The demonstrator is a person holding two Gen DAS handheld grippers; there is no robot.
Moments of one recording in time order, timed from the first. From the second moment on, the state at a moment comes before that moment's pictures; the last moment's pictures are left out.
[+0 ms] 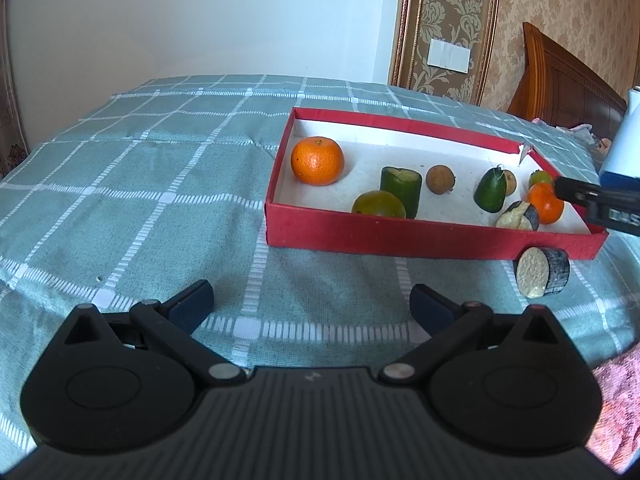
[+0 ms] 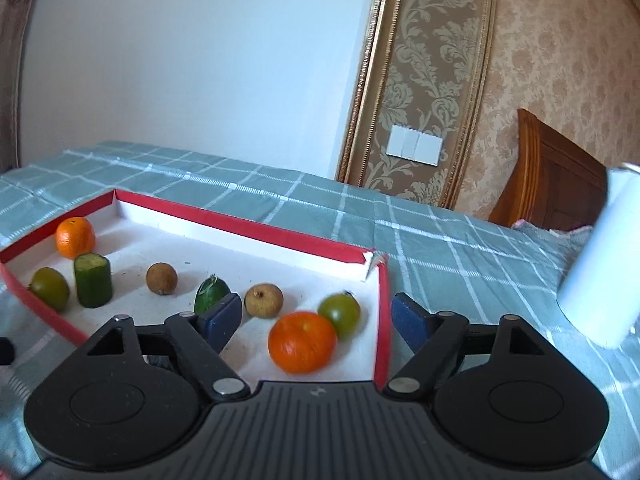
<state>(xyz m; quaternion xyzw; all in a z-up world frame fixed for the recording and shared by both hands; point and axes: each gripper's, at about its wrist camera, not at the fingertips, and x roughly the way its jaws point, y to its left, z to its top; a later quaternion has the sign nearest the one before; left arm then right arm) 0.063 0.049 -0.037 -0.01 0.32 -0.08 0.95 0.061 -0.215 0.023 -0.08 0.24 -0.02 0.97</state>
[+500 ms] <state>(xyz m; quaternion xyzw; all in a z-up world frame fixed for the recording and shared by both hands) 0.048 0.034 -0.034 0.02 0.30 -0.06 0.95 0.027 -0.249 0.022 0.00 0.23 -0.04 0.97</state>
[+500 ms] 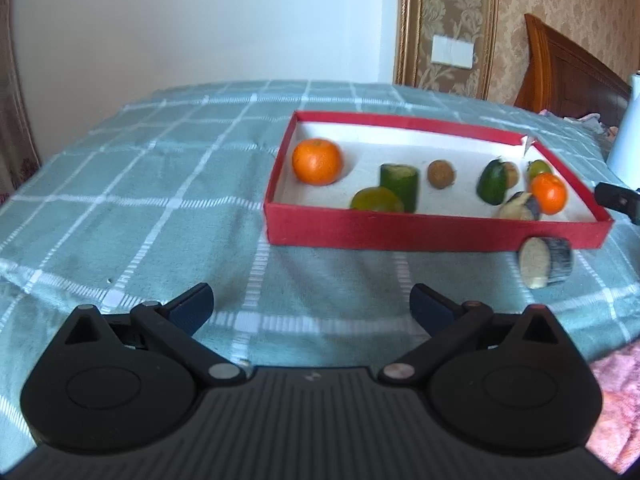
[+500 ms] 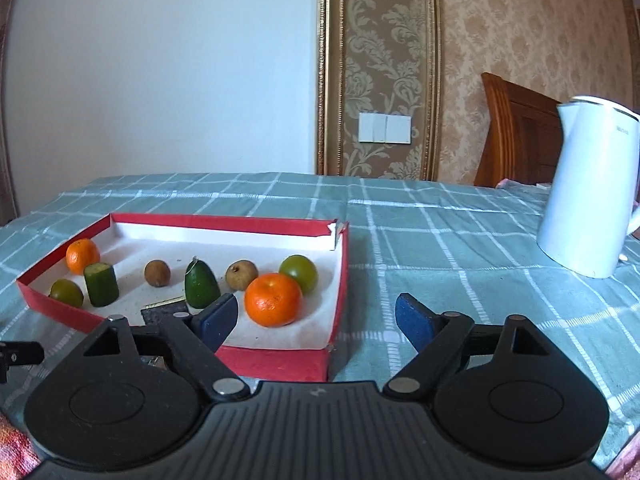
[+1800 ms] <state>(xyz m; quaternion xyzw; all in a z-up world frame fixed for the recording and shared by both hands) 0.046 -0.099 -0.032 0.08 0.29 -0.16 0.94 0.027 -0.288 0.025 0.09 0.23 -0.12 0.96</state>
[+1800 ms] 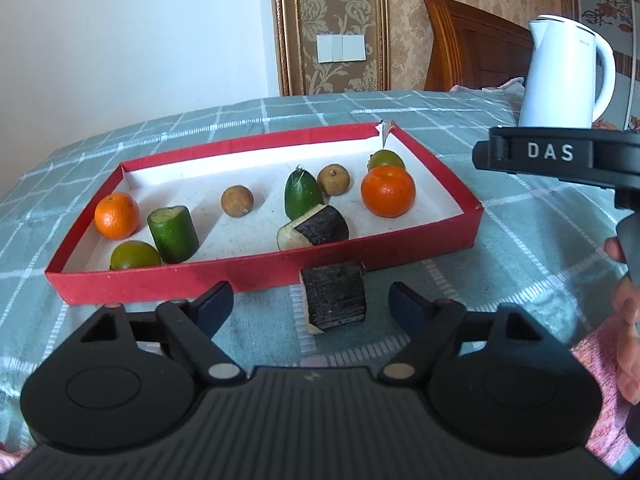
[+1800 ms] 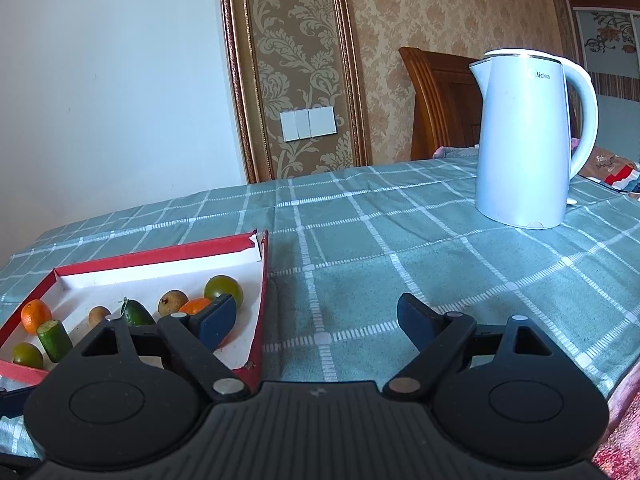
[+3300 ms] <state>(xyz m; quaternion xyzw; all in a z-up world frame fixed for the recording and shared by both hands) 0.026 -0.014 0.009 0.05 0.25 -0.15 0.95 0.032 -0.281 0.018 0.06 0.25 -0.12 0.96</state>
